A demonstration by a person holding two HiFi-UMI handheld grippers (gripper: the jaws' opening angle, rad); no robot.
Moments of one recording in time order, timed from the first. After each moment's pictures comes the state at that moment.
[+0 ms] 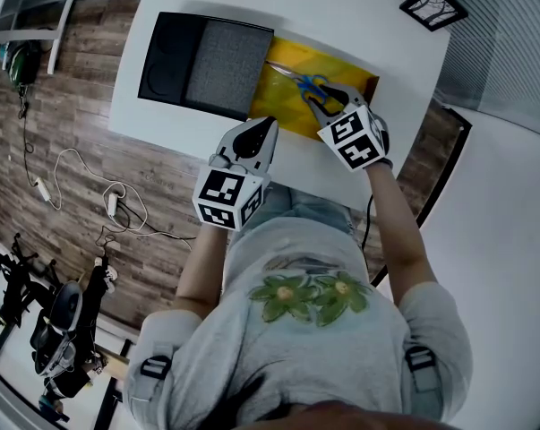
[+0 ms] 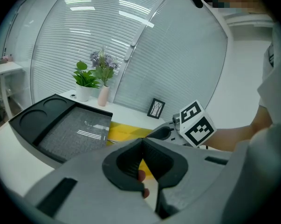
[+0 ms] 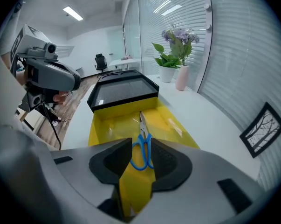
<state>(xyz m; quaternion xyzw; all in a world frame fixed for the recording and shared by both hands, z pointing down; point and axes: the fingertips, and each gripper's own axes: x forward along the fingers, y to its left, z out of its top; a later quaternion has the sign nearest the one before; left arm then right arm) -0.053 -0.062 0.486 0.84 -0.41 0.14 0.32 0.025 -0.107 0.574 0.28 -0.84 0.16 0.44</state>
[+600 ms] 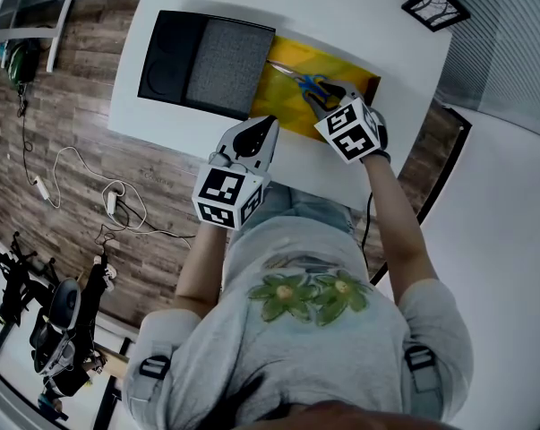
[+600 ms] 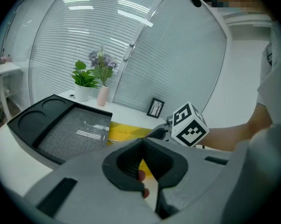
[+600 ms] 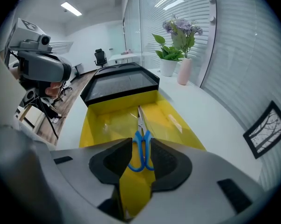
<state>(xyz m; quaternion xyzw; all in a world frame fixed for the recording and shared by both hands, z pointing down) -0.054 -0.063 0.488 0.84 -0.41 0.15 0.32 0.023 -0.112 0.595 0.27 -0.83 0.16 0.47</state>
